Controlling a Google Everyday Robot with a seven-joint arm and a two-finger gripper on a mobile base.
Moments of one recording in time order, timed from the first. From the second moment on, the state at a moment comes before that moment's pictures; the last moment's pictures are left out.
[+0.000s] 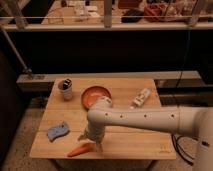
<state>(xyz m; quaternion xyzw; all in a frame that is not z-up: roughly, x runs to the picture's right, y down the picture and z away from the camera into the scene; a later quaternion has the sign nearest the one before) -0.067 0.281 0.729 -0.29 -0.32 -0.45 0.78</state>
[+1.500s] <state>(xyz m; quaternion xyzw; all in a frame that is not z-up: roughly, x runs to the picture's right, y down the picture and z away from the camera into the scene) -0.069 0.284 0.724 -0.29 -0.33 -0.47 0.77</state>
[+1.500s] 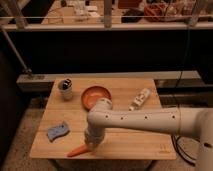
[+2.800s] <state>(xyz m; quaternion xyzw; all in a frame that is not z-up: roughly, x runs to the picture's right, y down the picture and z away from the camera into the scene) -0.061 0.278 0.725 -0.28 -0.33 -0.49 0.76</state>
